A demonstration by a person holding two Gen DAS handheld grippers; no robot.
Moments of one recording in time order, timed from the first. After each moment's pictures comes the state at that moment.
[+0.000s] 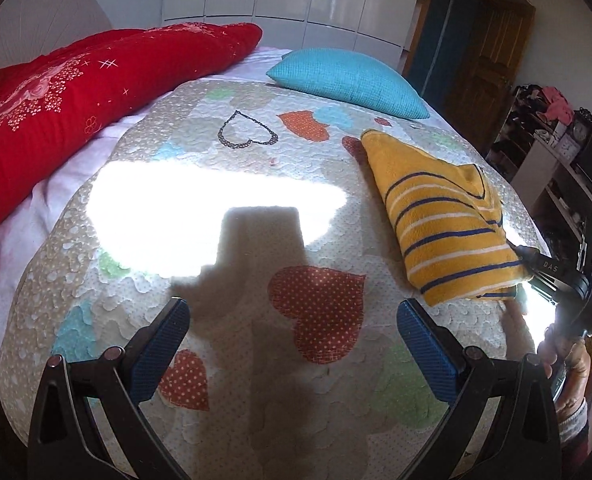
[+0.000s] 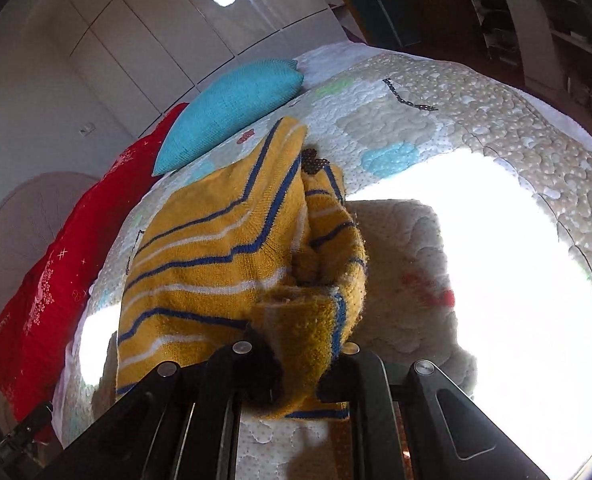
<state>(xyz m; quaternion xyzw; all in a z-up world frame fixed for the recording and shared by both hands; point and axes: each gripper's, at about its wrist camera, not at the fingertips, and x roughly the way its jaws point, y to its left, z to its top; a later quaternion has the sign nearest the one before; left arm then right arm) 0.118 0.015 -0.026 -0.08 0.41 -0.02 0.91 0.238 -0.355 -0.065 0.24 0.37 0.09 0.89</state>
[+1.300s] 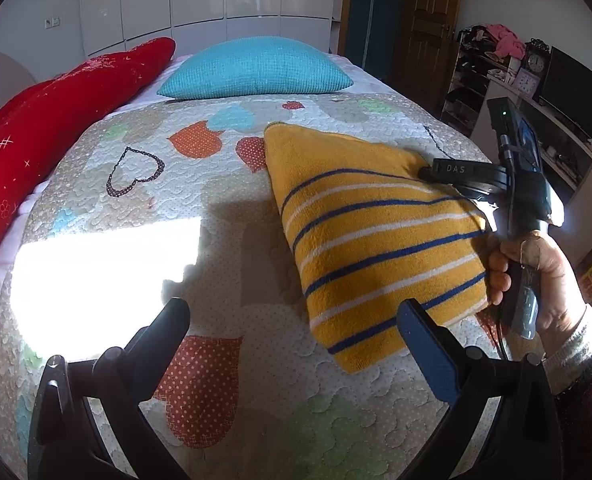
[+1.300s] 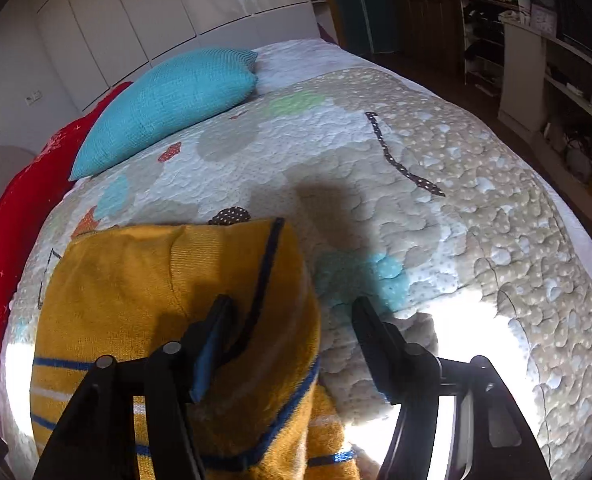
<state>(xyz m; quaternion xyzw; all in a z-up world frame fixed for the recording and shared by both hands) 0.187 -0.094 -0.034 0.02 0.42 -0.10 0.90 0.358 -0.383 -0.071 0.16 0.42 -0.01 0.90</state>
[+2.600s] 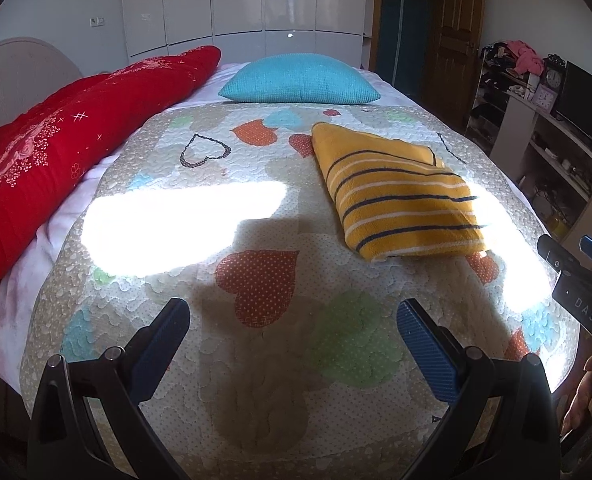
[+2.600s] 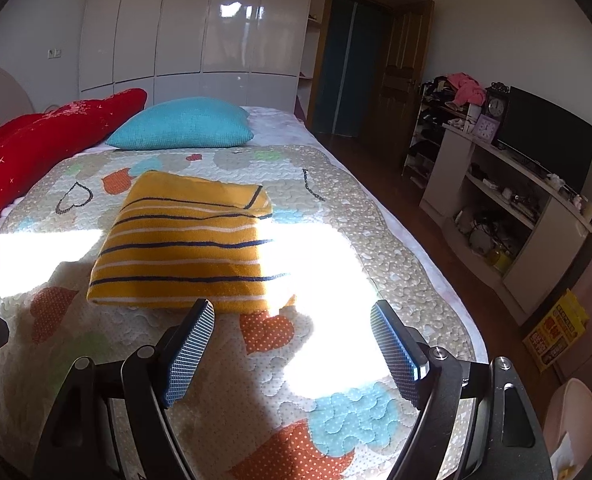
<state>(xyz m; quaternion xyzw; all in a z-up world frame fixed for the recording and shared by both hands) 0.078 -0.055 -0.003 0.01 0.40 -0.04 0.92 0.084 -0.301 0.022 -0.03 0.32 -0.13 0.94</state>
